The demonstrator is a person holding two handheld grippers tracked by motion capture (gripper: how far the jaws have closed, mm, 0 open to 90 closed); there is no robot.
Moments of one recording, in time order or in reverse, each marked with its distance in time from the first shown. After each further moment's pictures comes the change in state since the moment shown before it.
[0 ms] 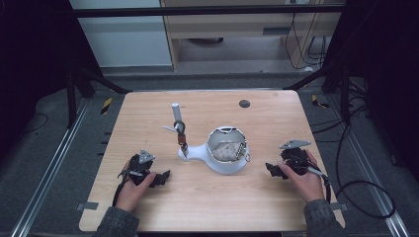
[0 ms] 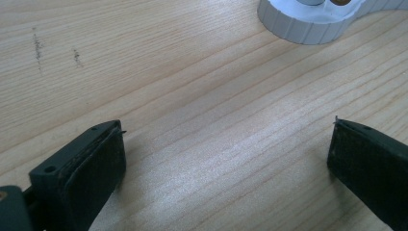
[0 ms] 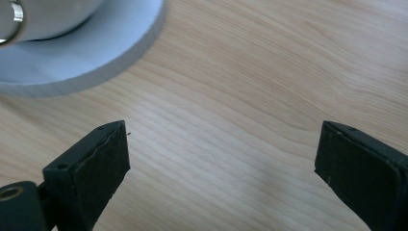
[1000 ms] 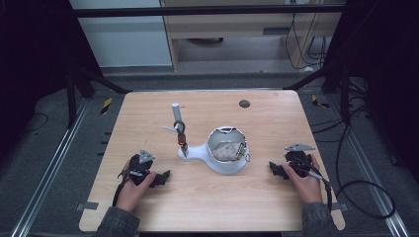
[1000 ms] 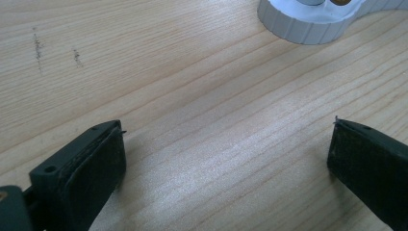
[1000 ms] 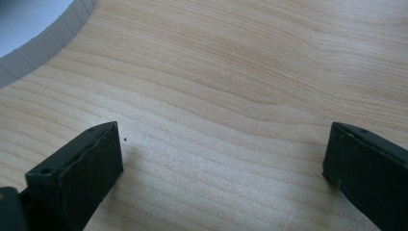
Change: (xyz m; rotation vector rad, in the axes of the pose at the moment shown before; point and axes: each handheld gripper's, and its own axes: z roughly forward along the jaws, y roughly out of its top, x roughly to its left) left arm 0.000 0.000 0.000 0.000 0.000 0.000; right arm -0.017 -0.025 0.027 -0.043 -0.077 0.119
